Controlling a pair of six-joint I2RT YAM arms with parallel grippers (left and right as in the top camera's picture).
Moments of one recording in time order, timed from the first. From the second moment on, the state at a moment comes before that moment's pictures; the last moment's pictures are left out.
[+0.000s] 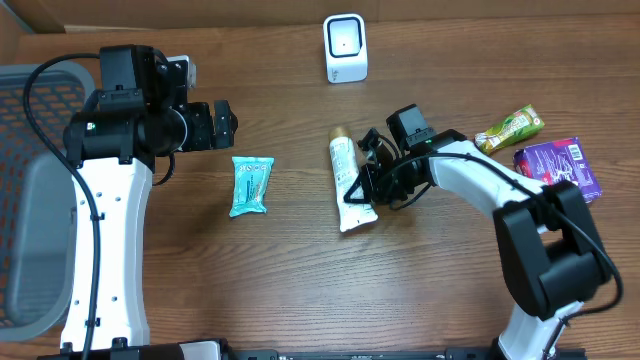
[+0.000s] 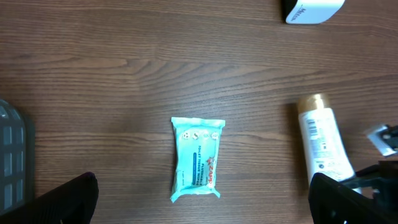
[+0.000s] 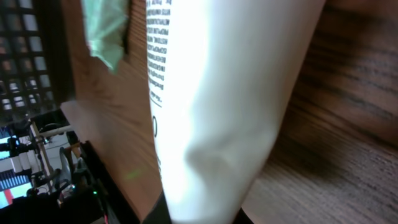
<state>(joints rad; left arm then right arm) 0.07 1.50 1.57 -1.09 0.16 -0.04 0.41 1.92 1.21 -0.59 -0.76 0.25</state>
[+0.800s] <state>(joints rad) 0.07 1.50 1.57 -1.09 0.16 -0.04 0.41 1.38 1.23 -0.59 -0.79 0.17</state>
